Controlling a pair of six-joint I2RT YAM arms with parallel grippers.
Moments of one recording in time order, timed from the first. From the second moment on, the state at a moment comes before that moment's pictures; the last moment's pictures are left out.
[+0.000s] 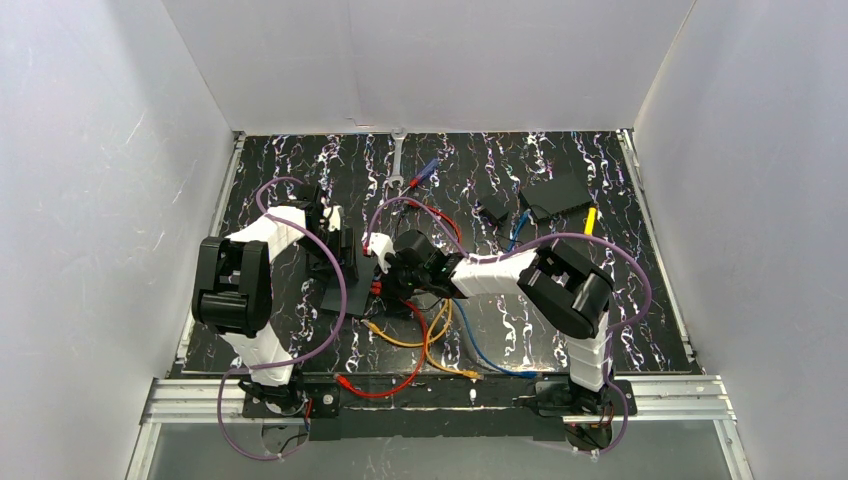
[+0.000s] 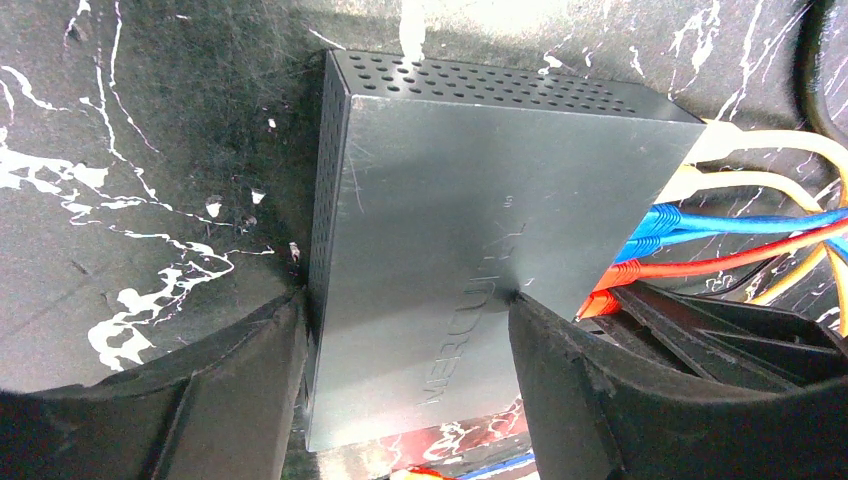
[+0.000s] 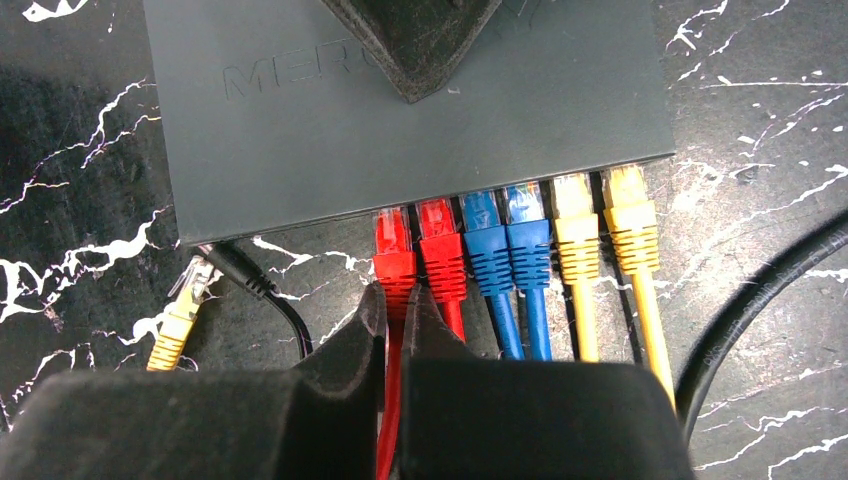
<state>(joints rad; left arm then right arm) -0.14 1.72 1.06 -0.78 0.28 -0.18 1.03 1.94 1.11 0.17 -0.26 -0.03</state>
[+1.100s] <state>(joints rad) -0.18 1.73 1.08 -0.80 0.25 -0.21 1.05 1.74 0.97 0.08 -0.13 -0.11</state>
